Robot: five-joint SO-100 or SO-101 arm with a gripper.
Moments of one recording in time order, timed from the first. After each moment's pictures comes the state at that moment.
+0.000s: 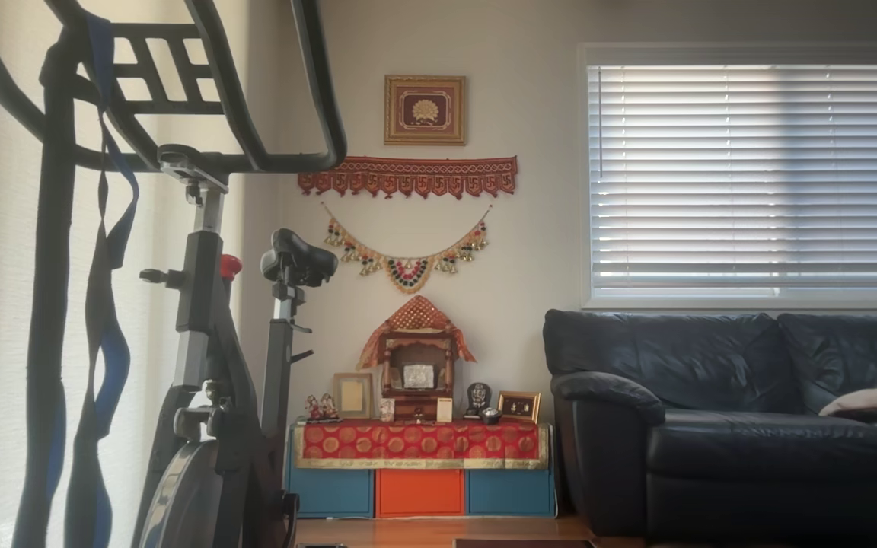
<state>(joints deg) 23.7 104.2 114.5 56.1 -44.8</state>
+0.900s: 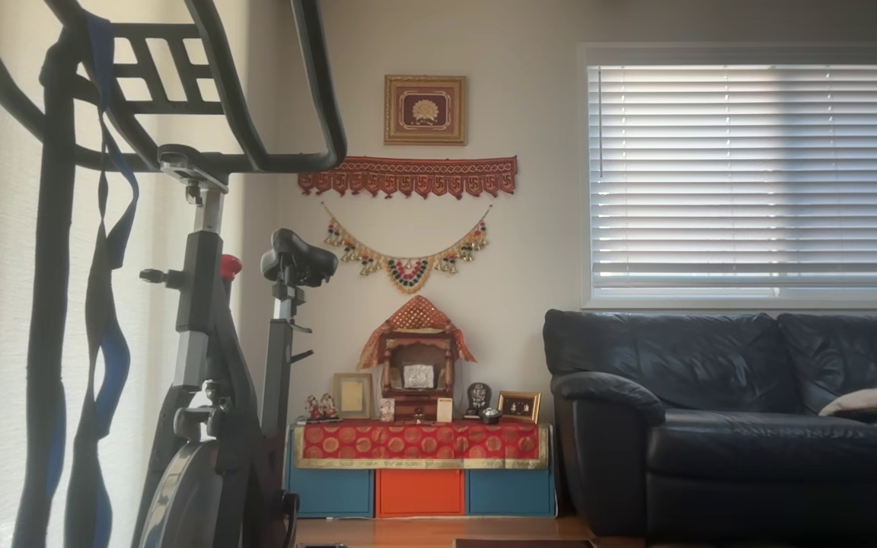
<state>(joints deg) 23.1 104.3 116.5 52.9 -44.3</state>
